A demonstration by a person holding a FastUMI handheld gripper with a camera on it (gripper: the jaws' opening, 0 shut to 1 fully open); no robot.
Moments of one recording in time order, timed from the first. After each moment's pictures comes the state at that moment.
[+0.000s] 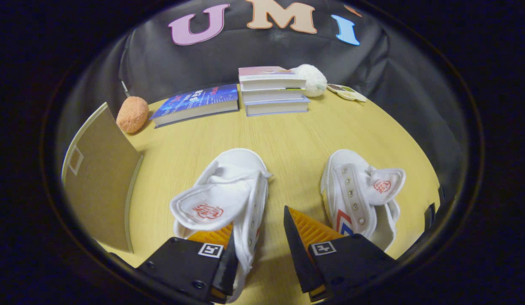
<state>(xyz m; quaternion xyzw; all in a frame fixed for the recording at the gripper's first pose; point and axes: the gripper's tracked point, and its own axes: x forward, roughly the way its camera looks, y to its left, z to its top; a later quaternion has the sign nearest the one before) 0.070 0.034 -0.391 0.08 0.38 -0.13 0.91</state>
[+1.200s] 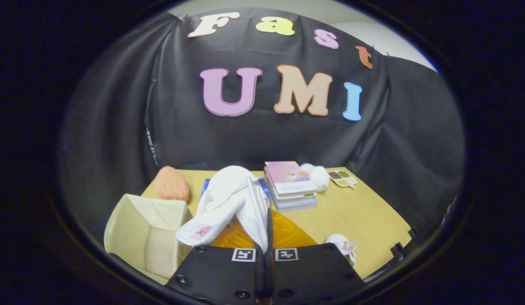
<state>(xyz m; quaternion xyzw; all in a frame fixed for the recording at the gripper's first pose) 0.116 0.158 -0.114 0.01 0.16 -0.14 0.98</state>
